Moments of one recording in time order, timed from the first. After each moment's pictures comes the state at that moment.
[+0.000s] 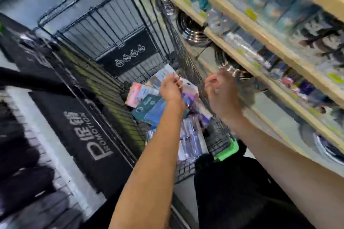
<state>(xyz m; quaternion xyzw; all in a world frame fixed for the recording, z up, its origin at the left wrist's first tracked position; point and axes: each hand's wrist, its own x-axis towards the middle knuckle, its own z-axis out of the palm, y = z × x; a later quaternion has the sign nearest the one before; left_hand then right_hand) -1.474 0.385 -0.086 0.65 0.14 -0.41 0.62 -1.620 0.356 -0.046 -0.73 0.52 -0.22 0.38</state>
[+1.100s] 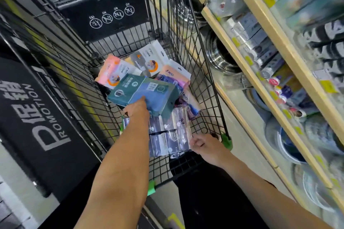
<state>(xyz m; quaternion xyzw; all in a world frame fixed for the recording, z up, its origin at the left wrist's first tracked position) -1.436 0.525 -0.242 0.76 0.31 -0.41 0.40 -1.670 0.475 -0.128 -0.63 0.48 0.30 0.52</state>
